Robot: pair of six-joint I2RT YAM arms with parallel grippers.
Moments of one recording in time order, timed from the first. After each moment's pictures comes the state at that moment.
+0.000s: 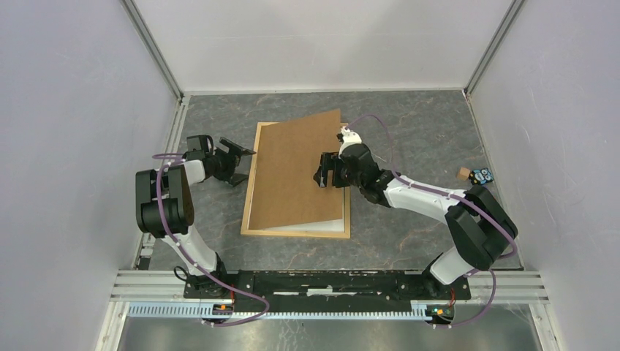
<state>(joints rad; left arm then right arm) 0.17 1.76 0.88 -0.02 0.56 -1.00 0.72 1.56 0.87 0.12 0.05 0.53</state>
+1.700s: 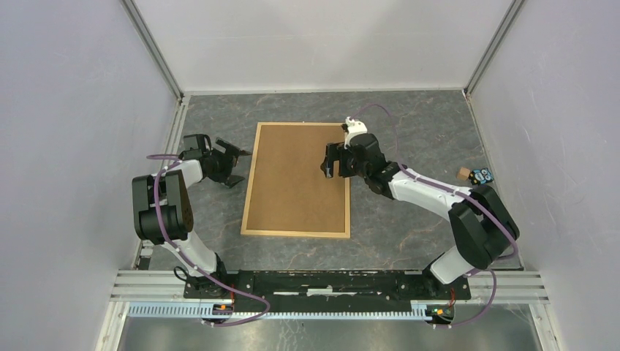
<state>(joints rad) 0.18 1.70 0.89 -0.12 0.49 -1.00 0.66 1.55 0.94 0.06 0.08 0.39</state>
